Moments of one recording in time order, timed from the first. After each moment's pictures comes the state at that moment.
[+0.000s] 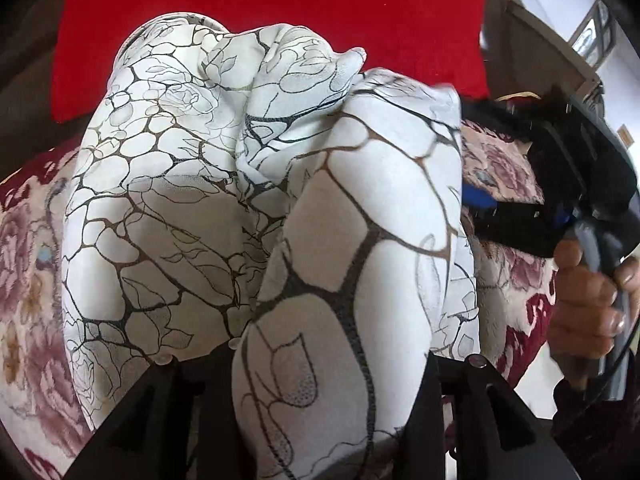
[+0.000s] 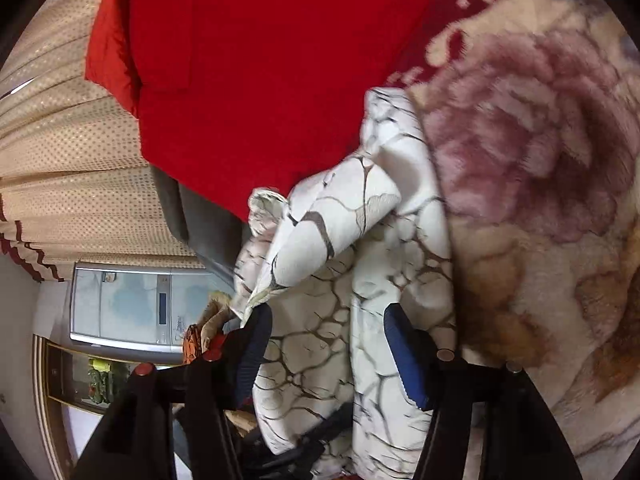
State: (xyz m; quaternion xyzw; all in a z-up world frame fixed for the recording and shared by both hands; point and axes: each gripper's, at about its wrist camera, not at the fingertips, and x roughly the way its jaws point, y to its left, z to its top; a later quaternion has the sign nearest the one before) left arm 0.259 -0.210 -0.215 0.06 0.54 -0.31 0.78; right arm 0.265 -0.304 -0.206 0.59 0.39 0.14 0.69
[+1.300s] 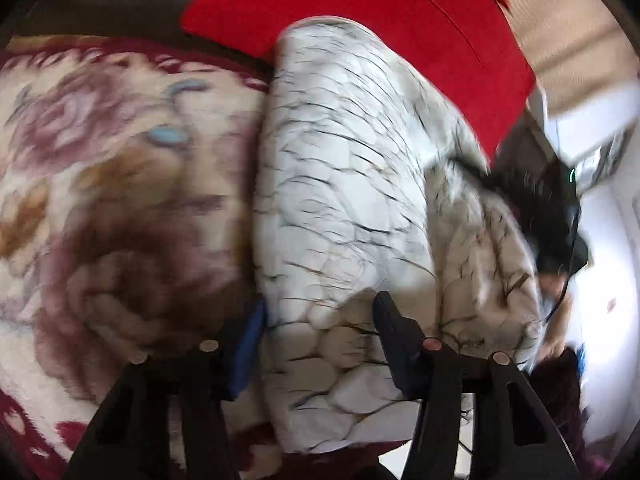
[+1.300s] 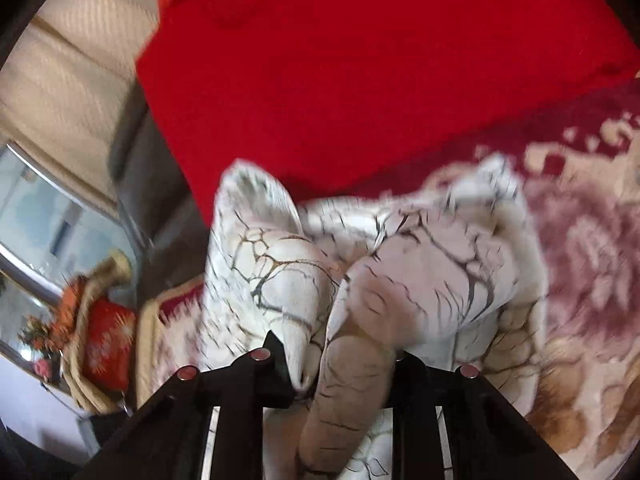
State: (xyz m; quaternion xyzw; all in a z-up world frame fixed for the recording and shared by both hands) left arm 0.228 -0.095 -0.225 -0.13 0.54 -0.28 0.78; right arm 0.280 -0.237 -0.155 0.35 0.41 0.06 0.84
